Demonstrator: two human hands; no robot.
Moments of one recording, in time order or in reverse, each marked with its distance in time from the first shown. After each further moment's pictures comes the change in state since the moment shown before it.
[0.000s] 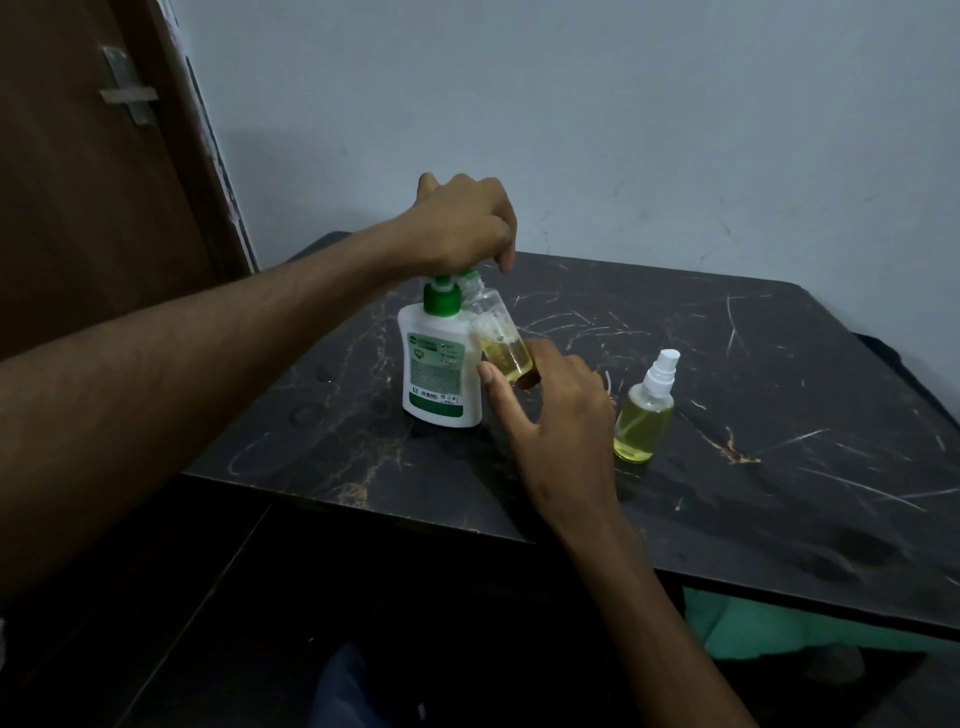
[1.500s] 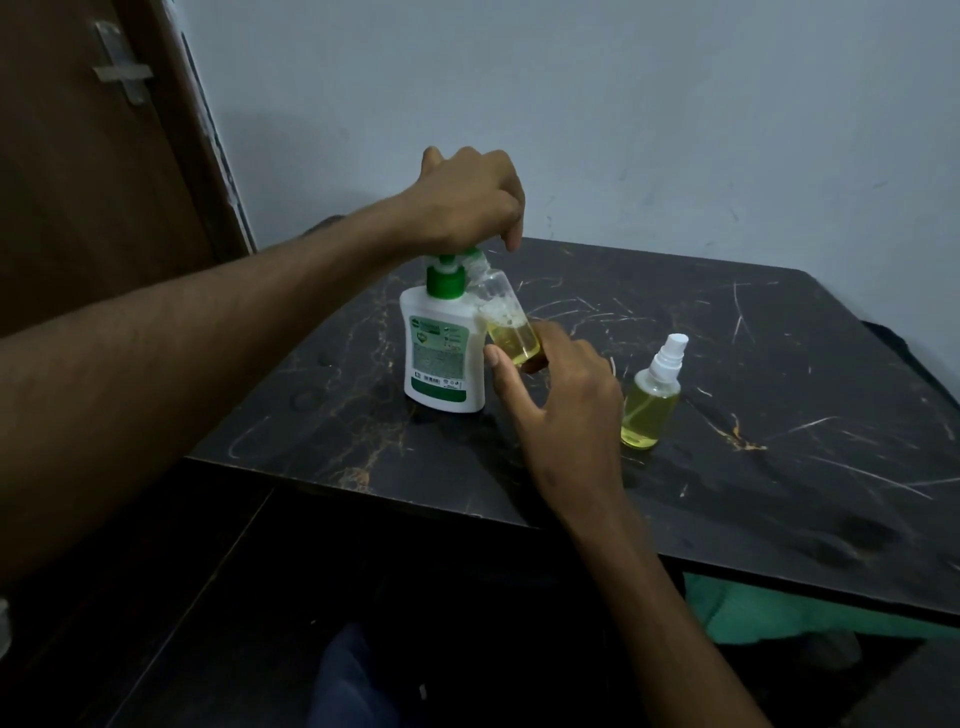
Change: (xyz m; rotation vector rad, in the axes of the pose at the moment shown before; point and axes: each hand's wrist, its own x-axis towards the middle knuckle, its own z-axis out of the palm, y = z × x) left_hand 0.003 0.001 -0.002 0.005 0.015 0.047; right_hand 0.000 -0.001 -0.001 0.002 0.056 -0.031
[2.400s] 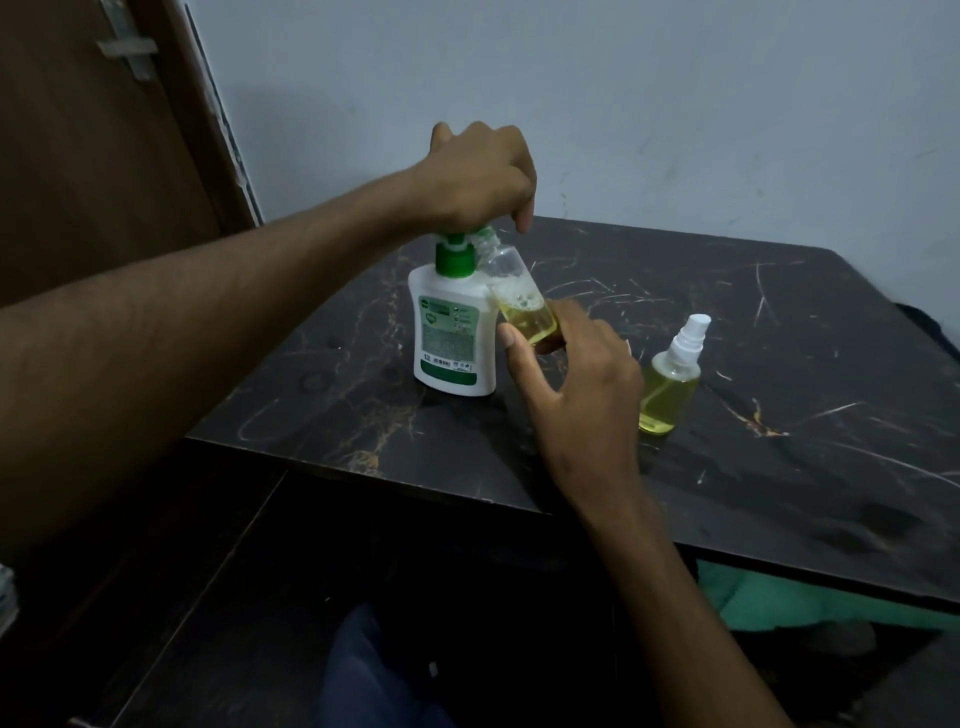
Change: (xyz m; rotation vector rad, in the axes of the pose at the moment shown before) left_hand -0.001 0.003 0.000 0.032 -0.011 -0.027; right_hand 0.000 -0.002 -0.002 0.023 0.029 -0.009
